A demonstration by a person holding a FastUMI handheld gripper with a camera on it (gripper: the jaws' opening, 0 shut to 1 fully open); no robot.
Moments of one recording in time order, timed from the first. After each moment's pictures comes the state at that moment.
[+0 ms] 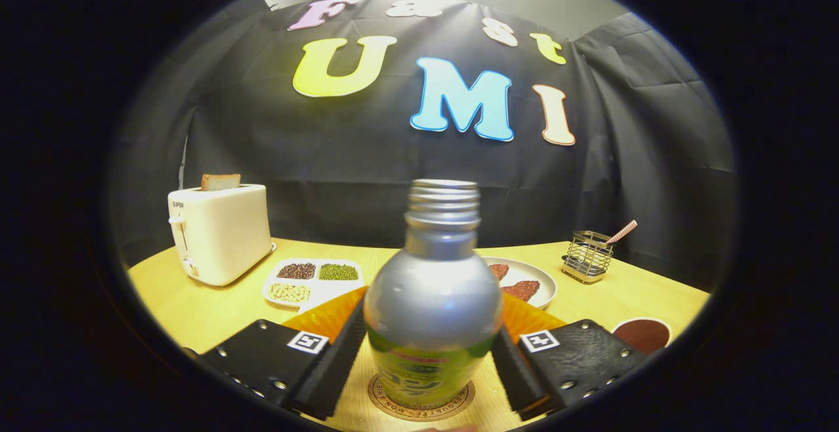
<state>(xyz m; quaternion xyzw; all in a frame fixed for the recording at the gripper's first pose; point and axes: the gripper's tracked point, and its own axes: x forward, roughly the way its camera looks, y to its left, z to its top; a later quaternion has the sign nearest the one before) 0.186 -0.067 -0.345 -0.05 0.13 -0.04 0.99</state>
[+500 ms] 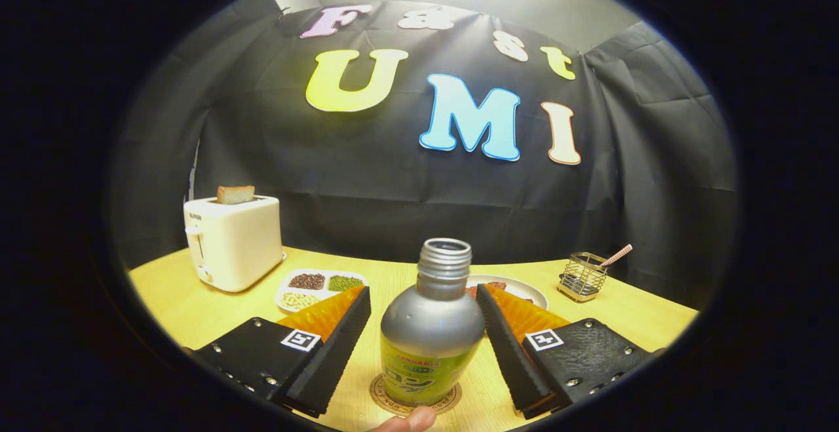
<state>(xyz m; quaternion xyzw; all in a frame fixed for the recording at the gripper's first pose) 0.169 -0.061 -0.289 -0.04 0.09 -0.01 0.99</state>
